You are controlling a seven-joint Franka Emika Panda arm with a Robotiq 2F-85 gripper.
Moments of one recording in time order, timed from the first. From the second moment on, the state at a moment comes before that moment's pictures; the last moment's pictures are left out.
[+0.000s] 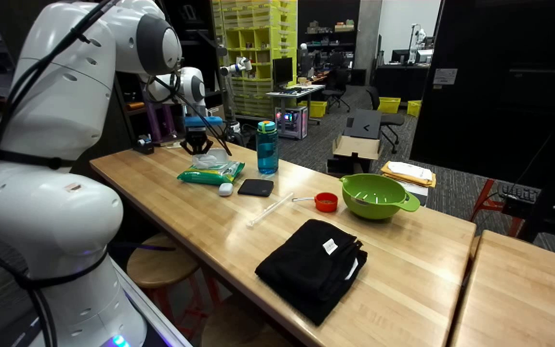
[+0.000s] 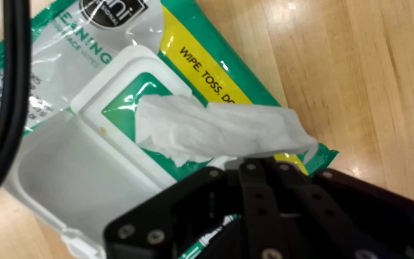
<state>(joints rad) 0.33 0.60 0.32 -1.57 -0.19 1.90 -0.48</state>
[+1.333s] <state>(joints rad) 0.35 0.57 0.32 -1.54 -0.24 1.87 -0.53</state>
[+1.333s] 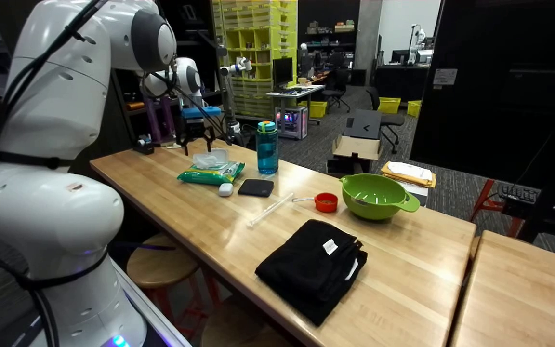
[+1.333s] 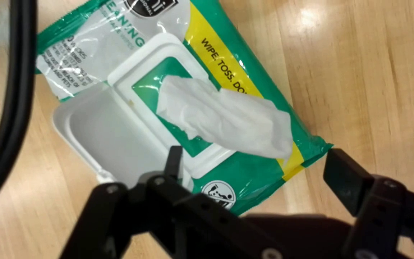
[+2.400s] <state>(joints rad) 0.33 0.57 0.32 -1.58 -0.24 1.86 -0.68</state>
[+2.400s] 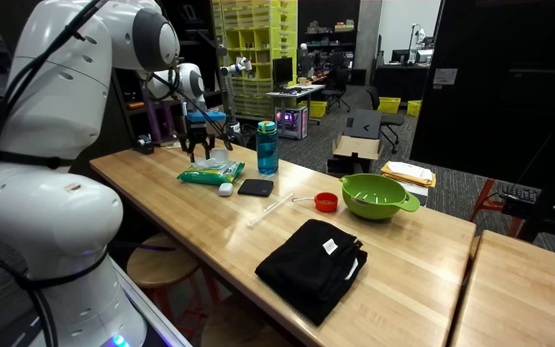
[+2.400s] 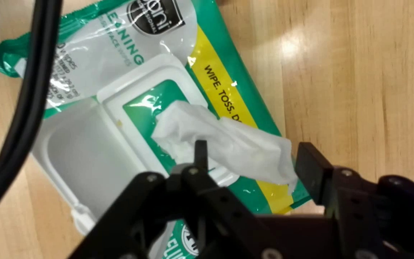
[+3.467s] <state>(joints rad) 0.33 0.57 0.32 -1.58 -0.24 1.86 -0.68</state>
